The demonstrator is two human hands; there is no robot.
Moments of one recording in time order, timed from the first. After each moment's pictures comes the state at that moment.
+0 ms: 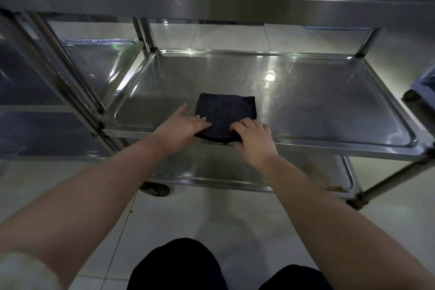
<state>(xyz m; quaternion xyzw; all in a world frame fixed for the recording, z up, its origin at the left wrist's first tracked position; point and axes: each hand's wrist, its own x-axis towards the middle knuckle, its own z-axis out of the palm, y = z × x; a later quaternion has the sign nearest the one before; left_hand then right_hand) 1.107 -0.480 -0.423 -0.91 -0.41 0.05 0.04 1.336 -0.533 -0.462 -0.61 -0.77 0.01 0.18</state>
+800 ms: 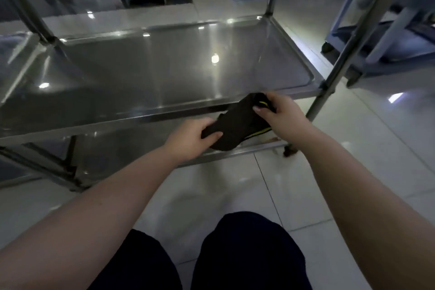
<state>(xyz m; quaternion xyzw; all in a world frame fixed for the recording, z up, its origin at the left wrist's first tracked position) 1.297 -0.584 -0.472 -0.86 -0.36 -0.19 -0.30 1.517 -0.678 -0.414 -0.70 -0.56 0.23 0.38</state>
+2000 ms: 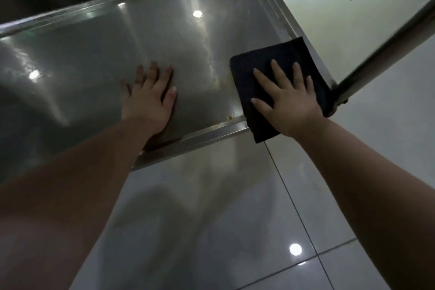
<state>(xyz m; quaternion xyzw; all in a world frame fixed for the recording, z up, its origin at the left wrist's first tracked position) 1.397 -0.405 -0.772 -0.86 -0.50 0.03 -0.04 1.654 -0.566 -0.759 -0.82 -0.56 0.12 0.03</state>
